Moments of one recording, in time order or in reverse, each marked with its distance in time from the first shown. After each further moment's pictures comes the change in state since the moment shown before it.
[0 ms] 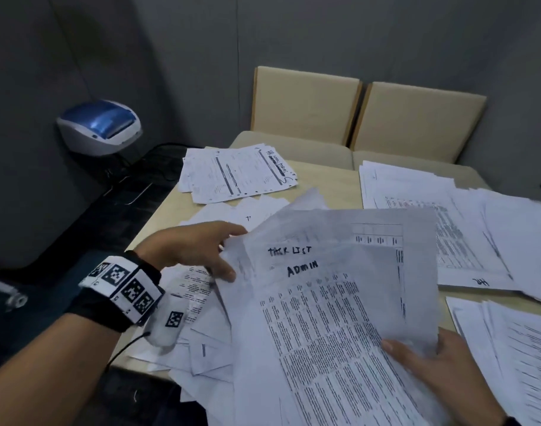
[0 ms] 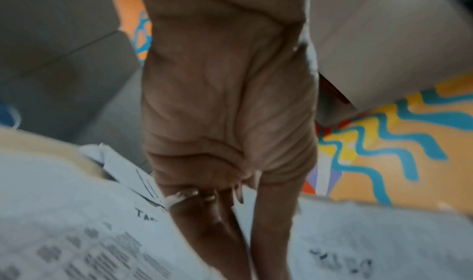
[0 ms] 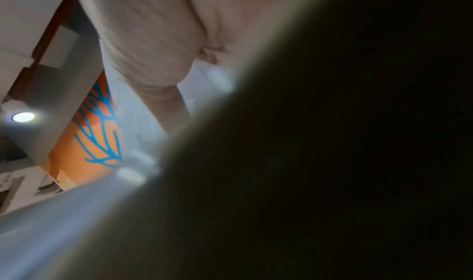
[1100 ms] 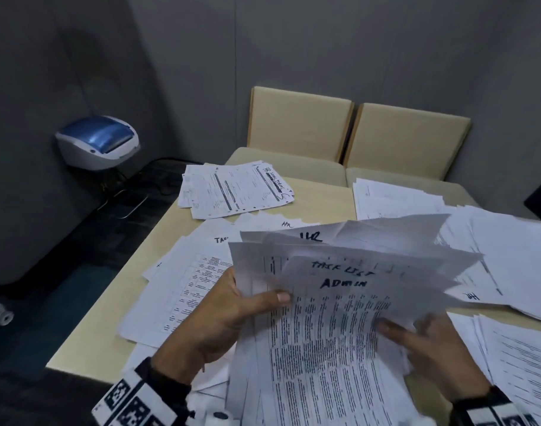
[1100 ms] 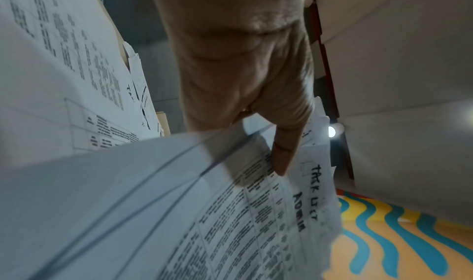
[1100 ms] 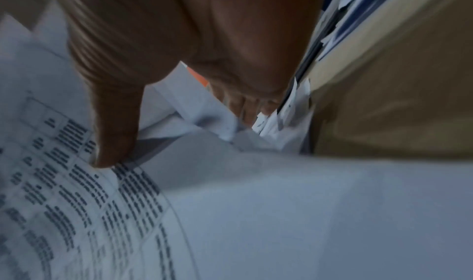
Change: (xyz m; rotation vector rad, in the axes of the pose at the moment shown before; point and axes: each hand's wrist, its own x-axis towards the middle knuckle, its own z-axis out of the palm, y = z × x) left_hand -0.036 0.041 0.109 -0.999 0.305 0.290; right_hand 0.017 -0.047 0.008 0.335 -0.042 -0.084
